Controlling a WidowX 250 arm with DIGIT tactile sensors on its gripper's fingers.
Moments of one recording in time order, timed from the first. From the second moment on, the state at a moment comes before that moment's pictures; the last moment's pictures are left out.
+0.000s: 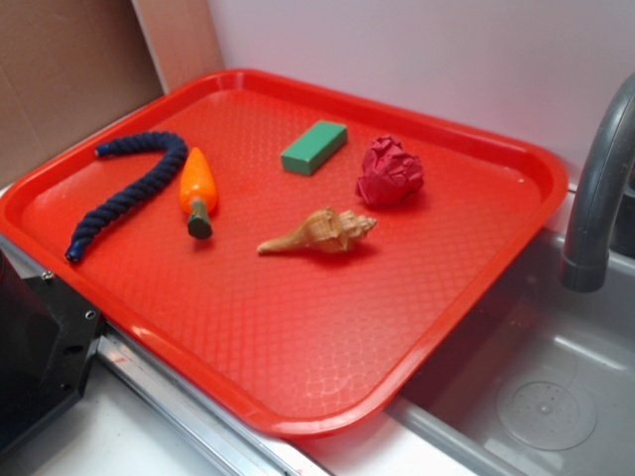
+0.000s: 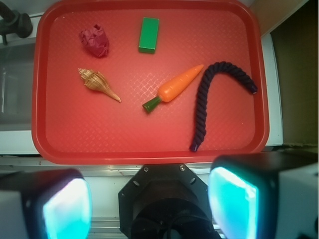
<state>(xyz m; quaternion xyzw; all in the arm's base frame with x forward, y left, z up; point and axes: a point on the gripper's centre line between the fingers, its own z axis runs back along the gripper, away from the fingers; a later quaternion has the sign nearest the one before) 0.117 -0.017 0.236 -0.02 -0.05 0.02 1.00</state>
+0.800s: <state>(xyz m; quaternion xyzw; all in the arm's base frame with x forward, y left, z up) 0.154 -0.019 0.209 -0.01 -0.08 -0.03 1.00</state>
